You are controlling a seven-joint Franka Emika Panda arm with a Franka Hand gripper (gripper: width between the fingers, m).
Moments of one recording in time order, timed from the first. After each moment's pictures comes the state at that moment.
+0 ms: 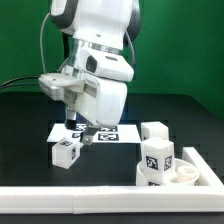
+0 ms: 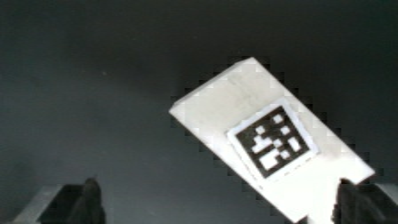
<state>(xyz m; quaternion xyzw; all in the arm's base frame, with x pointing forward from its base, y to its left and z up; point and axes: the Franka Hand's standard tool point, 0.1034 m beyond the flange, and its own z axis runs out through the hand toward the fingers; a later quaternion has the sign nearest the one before) 0.483 -0.059 0.054 0.59 0.80 -0.06 0.10</state>
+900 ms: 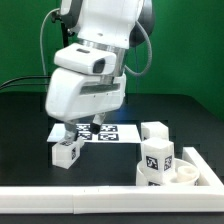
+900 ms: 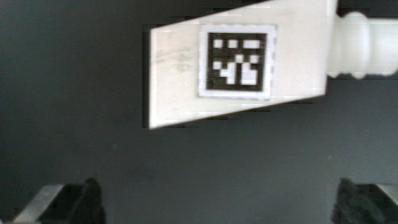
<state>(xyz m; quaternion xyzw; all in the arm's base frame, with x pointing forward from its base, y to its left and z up) 0.494 -0.057 0.057 0.92 0.38 -0.05 0.09</state>
